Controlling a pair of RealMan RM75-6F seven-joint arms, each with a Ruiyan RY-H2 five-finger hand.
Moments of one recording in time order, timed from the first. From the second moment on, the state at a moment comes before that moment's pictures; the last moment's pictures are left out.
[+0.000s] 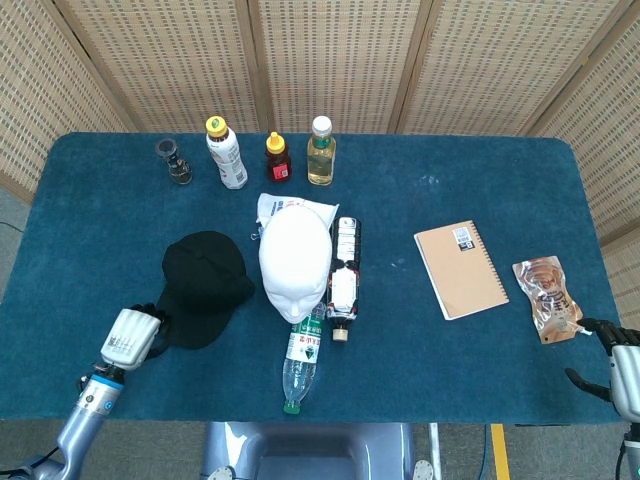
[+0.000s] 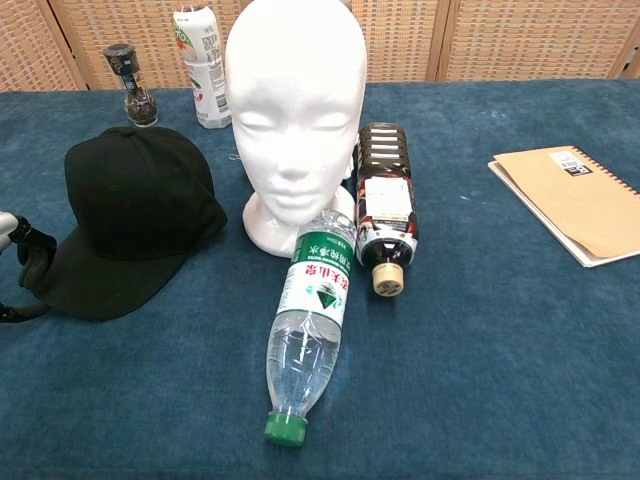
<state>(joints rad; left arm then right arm) -0.30 -1.69 0.03 -0.96 1.64 1.36 0.05 -0.01 -1.11 0.07 -1.54 -1.49 1.55 0.02</state>
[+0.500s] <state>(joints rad) -0.34 -1.79 -0.01 -0.85 1.65 1.43 0.00 -0.01 -1.11 0.07 -1.54 -1.49 1.56 0.03</state>
